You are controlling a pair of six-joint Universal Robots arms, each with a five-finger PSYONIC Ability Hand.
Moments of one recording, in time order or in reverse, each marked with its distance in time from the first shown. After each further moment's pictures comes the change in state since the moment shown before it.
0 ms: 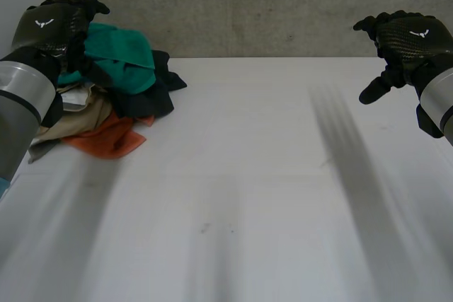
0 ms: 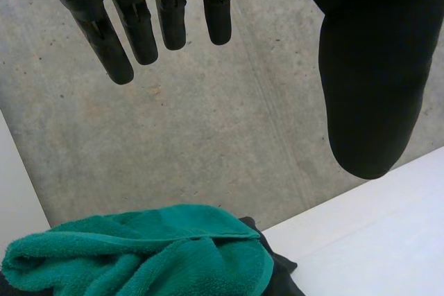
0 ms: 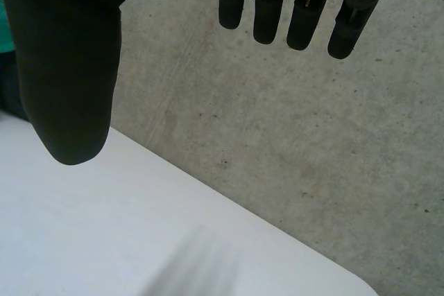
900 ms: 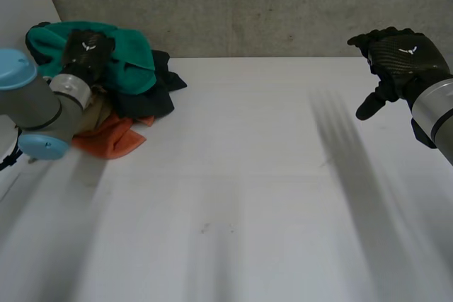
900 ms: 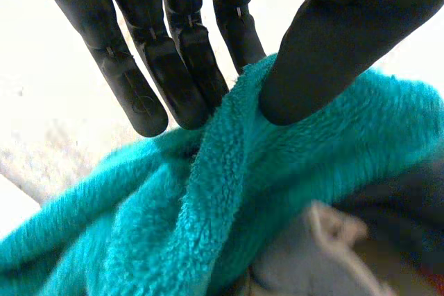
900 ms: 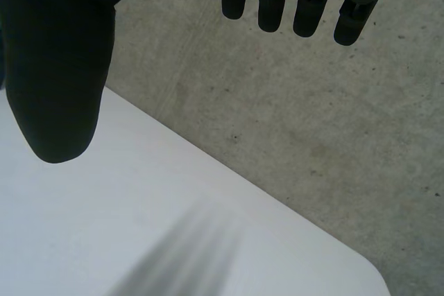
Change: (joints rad) left arm 0.095 -0.660 0.478 0.231 0.142 0.461; right arm 0.000 0.039 0.015 0.008 -0.001 -0.068; left_hand 0.835 0.896 0.892 0.888 0.844; right_hand -0.075 -0.086 -0.090 -0.090 -0.079
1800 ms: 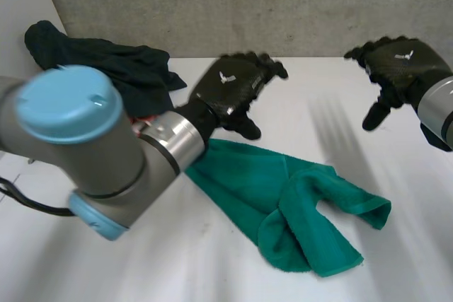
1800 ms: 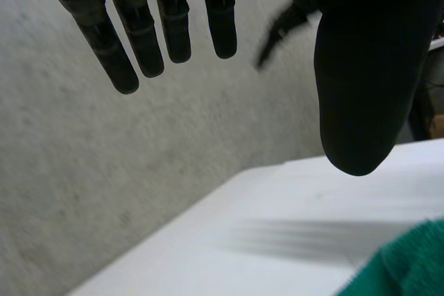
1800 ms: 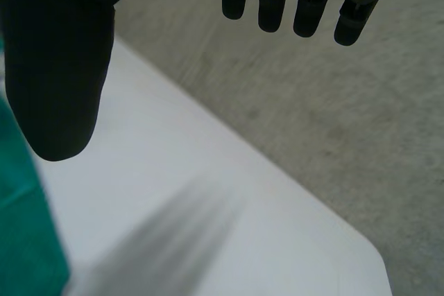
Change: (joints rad) left arm -0.500 0.368 -0.342 -0.106 0.103 -0.467; right arm -0.002 0.003 -0.084 0.215 -0.026 -0.148; left_hand -0.729 -0.800 -0.795 -0.804 -0.779; right_hand 0.000 0.000 0.000 0.000 0.000
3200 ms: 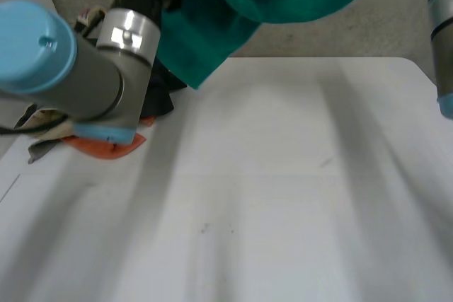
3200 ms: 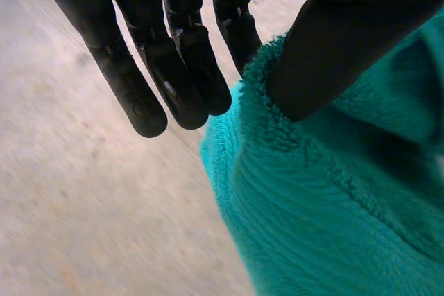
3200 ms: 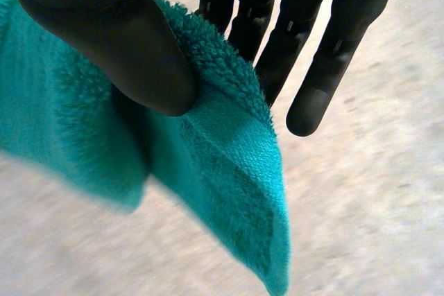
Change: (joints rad) left arm 0.108 -0.067 0.252 0.325 -0.271 0.437; right arm 0.020 0.161 -0.253 -0.620 0.165 -0.152; left_hand 0.731 0.802 0.798 0.813 0.776; right_hand 0.886 0.969 0.977 0.987 0.934
